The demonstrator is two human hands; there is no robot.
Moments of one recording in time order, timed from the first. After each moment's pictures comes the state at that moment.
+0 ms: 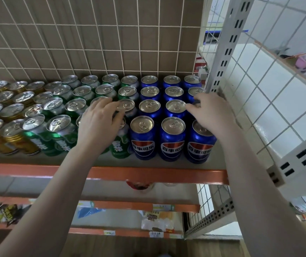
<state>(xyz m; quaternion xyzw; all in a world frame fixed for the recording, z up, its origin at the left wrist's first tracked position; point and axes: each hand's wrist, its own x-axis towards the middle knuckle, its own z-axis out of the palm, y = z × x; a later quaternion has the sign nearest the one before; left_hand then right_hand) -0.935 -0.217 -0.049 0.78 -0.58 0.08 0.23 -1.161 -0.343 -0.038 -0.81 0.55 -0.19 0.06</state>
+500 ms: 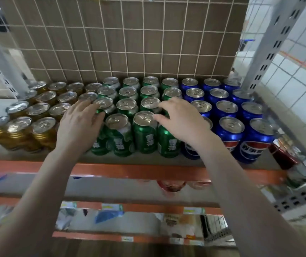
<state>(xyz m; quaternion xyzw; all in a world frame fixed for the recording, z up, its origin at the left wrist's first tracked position) -0.785 -0.141 -0.050 0.82 -0.53 0.07 0.22 -0.998 -0.247 -0.030 -0.90 0.39 -0.17 0.05</state>
